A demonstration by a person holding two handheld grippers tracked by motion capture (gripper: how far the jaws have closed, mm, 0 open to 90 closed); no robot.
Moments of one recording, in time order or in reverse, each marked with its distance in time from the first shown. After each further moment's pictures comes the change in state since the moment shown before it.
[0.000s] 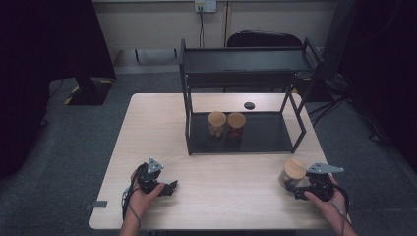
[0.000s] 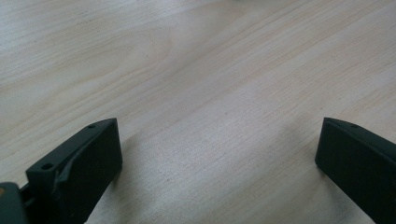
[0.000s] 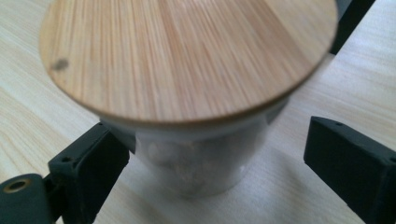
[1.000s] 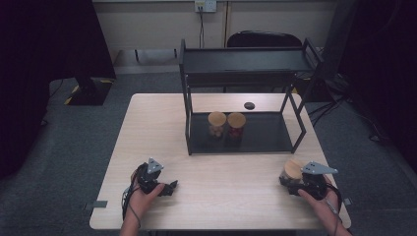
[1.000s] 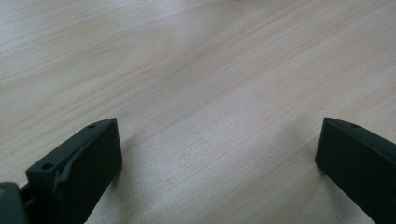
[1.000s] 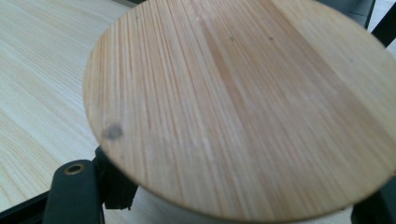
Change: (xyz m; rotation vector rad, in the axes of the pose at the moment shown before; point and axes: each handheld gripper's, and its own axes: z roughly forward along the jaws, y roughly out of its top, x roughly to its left) left arm 0.000 0.000 0.000 0.000 0.000 0.000; right arm 0.012 0.006 0.010 -0.073 -0.026 -0.055
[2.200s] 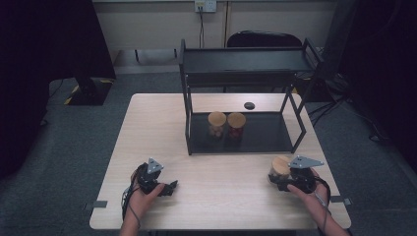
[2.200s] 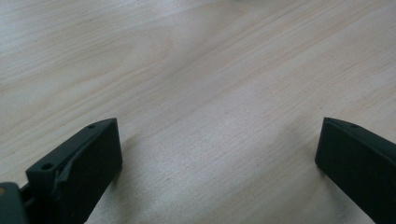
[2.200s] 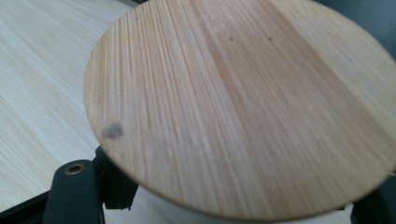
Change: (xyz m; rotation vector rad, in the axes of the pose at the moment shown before) left arm 0.000 0.000 0.000 -0.001 0.001 -0.002; right arm 0.018 0.027 0.020 0.026 0.077 -0.040
